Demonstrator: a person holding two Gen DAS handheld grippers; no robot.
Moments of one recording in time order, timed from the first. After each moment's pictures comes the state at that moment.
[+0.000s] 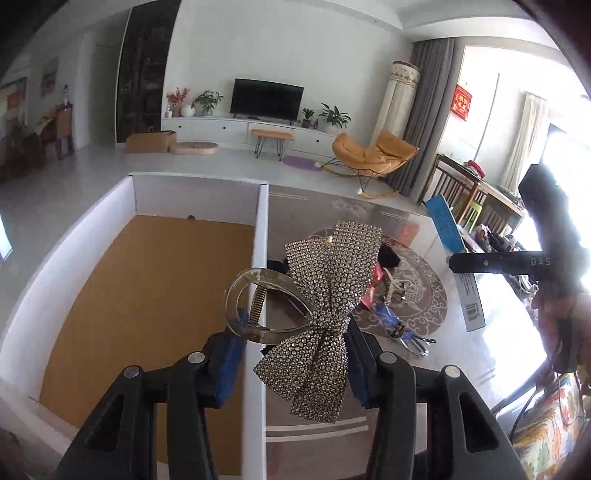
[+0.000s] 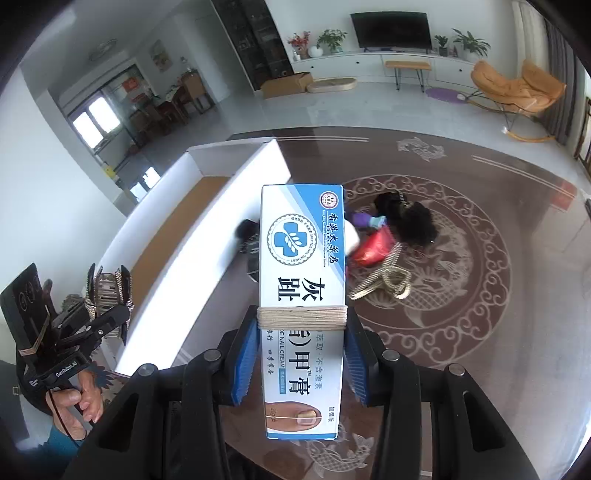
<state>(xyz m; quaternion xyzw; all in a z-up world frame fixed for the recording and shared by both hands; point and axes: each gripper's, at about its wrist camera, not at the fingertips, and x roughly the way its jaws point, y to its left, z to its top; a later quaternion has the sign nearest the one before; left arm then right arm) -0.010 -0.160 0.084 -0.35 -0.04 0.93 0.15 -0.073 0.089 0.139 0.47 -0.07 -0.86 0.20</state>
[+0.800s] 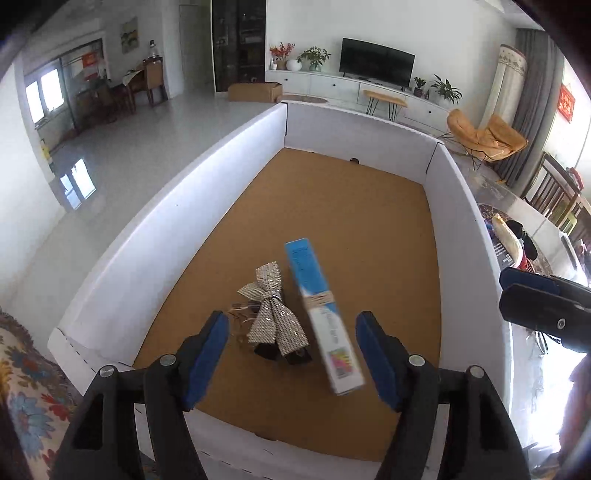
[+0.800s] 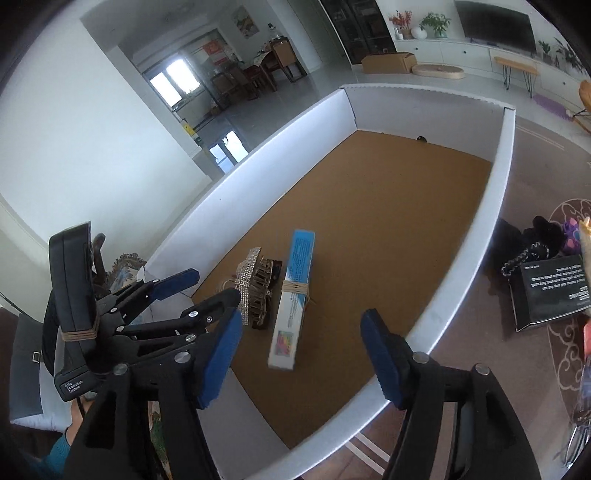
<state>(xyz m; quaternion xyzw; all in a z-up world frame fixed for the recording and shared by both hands) -0.039 -0.269 0.010 -0.43 -0.04 0.90 -0.03 -0.097 -0.176 0.051 0.47 -0.05 -0.81 0.34</state>
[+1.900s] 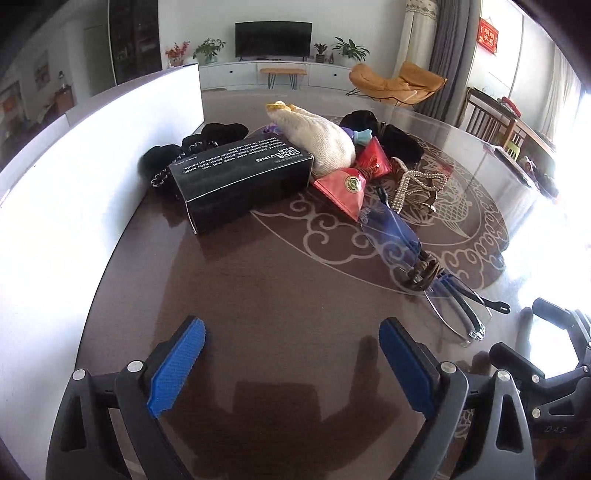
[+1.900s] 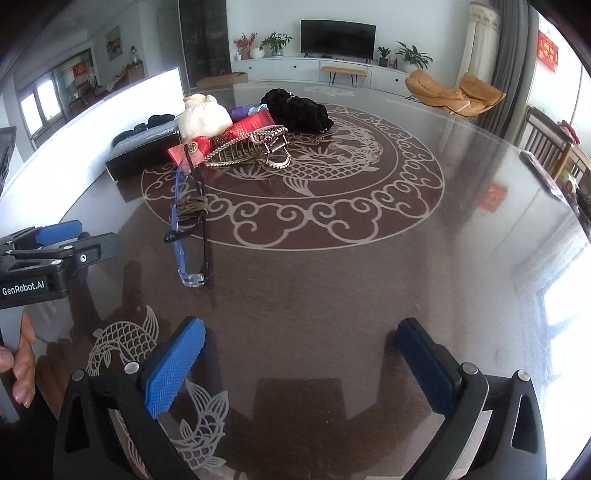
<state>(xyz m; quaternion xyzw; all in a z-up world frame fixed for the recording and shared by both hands) -0.062 0.033 -0.080 -0.46 0.03 0.88 0.10 -0.004 0.170 -0.038 0.45 0.02 -0.89 0.02</state>
